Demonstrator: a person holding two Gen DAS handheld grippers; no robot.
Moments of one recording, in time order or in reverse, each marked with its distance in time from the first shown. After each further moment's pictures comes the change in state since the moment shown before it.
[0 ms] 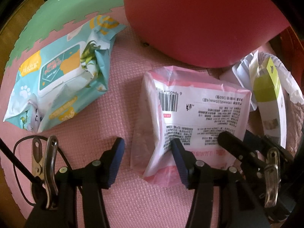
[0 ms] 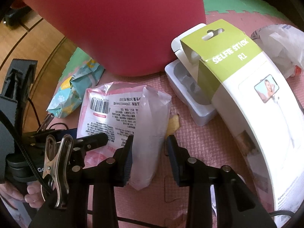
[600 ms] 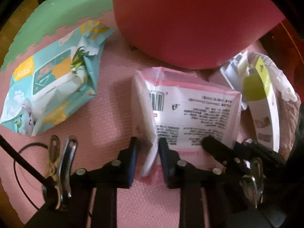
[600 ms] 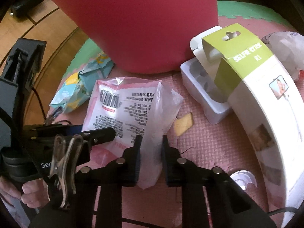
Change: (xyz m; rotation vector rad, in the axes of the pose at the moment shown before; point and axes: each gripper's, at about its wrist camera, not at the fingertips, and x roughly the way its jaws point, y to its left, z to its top) left arm -0.013 -0.011 -0.001 0.030 -0.028 -0.065; right arm -0.008 0.011 -0.010 -0.053 -0.023 0.009
